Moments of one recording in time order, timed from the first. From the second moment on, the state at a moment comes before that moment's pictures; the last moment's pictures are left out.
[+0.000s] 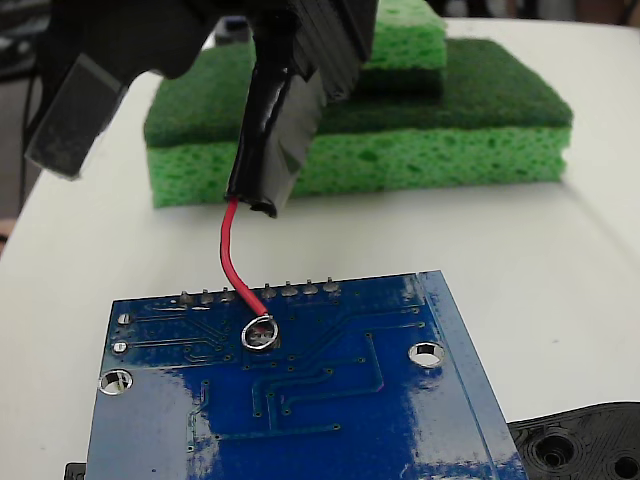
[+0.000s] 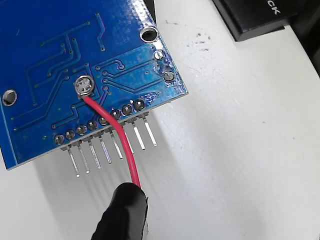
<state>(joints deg) 5.0 108.7 129.4 33.1 13.5 20.0</state>
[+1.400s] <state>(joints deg) 13.1 174.3 168.6 45.0 -22.9 -2.5</state>
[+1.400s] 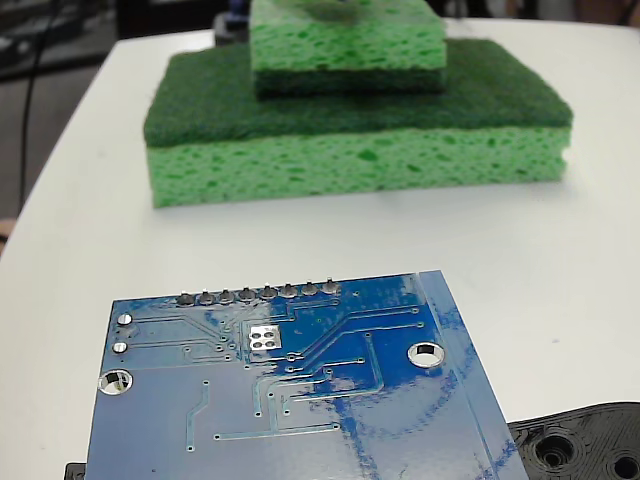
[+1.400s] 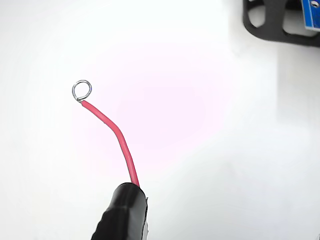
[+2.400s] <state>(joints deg) 3.8 174.9 172.0 44.5 -5.8 0.8</state>
